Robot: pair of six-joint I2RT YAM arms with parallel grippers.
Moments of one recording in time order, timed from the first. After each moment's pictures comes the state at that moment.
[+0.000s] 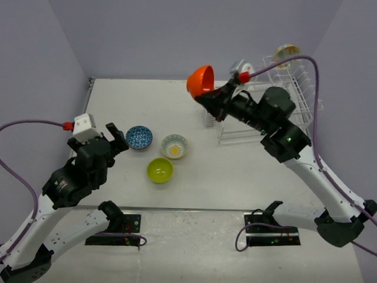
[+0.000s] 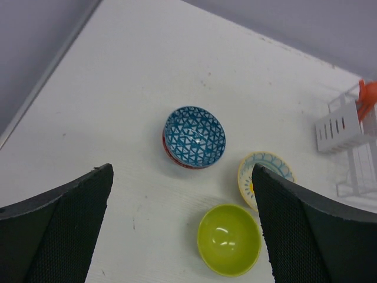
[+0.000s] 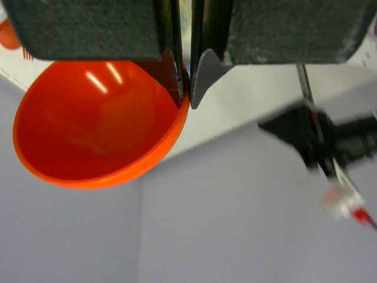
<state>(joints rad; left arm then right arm) -0.72 0.66 1.04 -0.86 -0.82 -0.60 0.61 1.17 1.44 -0.09 -0.35 0.22</state>
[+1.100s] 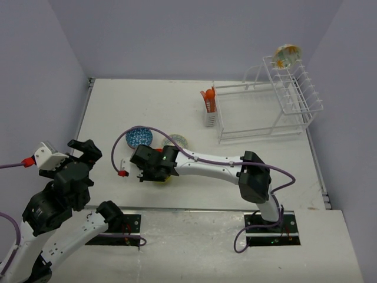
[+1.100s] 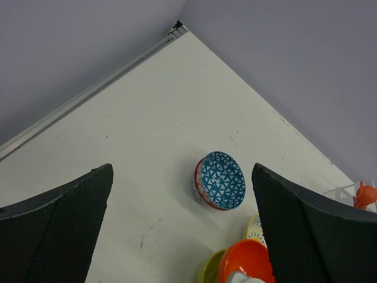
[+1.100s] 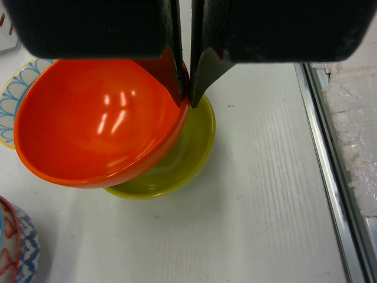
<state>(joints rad) -0.72 0.40 1.02 -1.05 -1.16 -0.90 1.26 2.03 1.79 -0.82 0.09 -0.35</state>
